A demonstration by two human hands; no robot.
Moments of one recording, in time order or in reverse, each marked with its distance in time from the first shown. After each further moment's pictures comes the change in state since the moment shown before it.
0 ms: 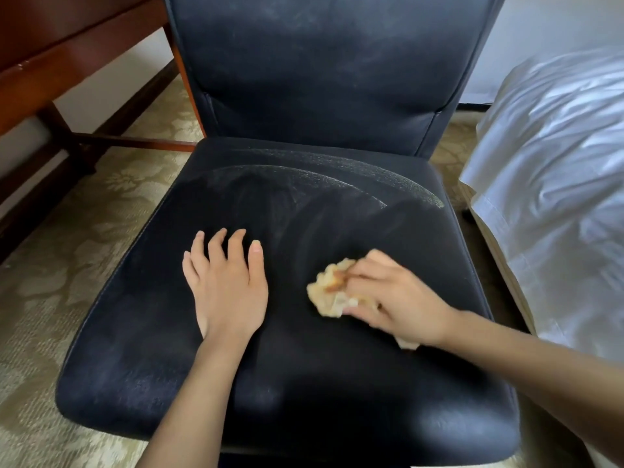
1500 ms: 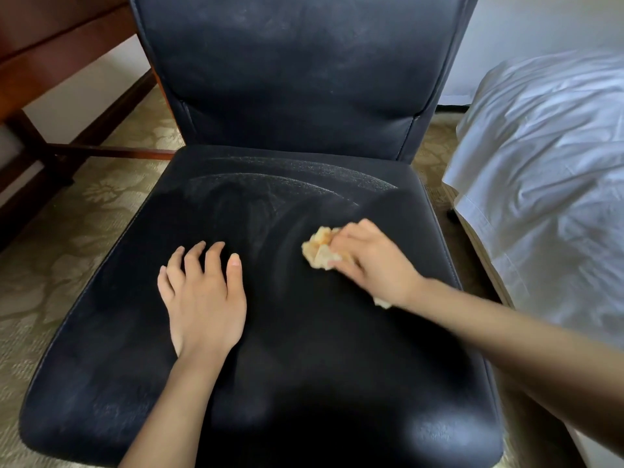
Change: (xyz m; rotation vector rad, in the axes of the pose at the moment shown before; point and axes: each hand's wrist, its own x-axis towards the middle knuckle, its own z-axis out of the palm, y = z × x) left_hand -0.001 0.000 -0.001 0.042 -0.029 0.012; right_hand 0.025 0.042 0.003 -0.033 0.084 0.158
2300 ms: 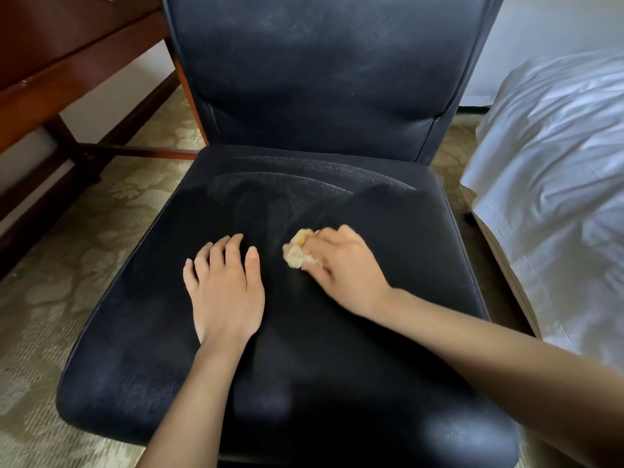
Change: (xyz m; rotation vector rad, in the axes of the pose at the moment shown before) left_hand 0.004 0.001 -0.002 0.004 -0.031 0.002; right_hand 0.027 -0.046 0.032 -0.030 0.007 0.183
